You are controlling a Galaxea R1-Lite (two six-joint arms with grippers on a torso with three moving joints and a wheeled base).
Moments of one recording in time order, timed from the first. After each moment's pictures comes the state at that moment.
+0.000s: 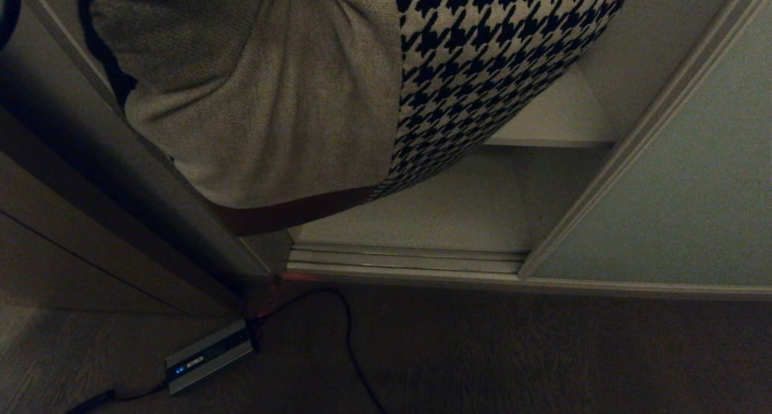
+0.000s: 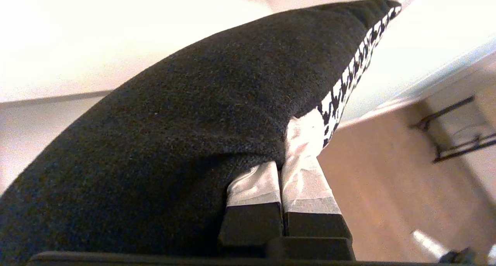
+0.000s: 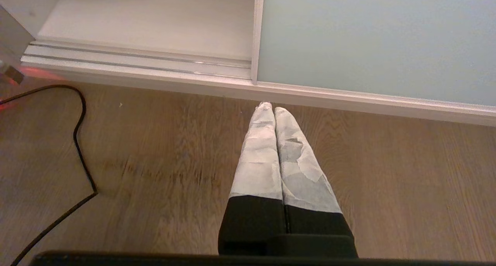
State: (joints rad) left arm -0.92 1.36 -1.66 0.21 0.23 -0.16; right arm 0.00 0.00 0.00 0.01 0.00 0.00
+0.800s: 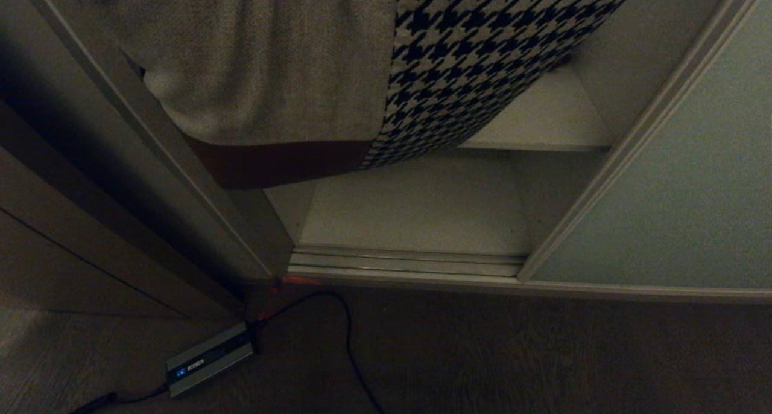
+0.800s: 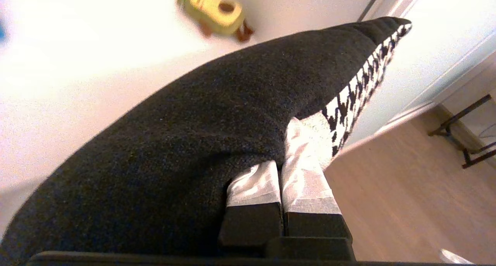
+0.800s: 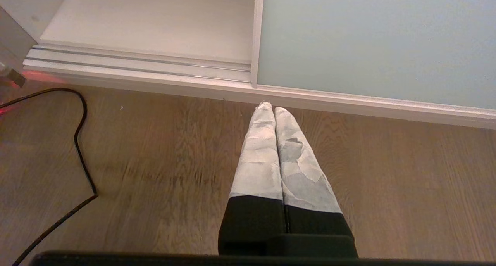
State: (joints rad) left arm -0.93 1.44 -1.91 0.27 0.21 0.02; right arm 0.00 0.00 0.00 0.01 0.00 0.00
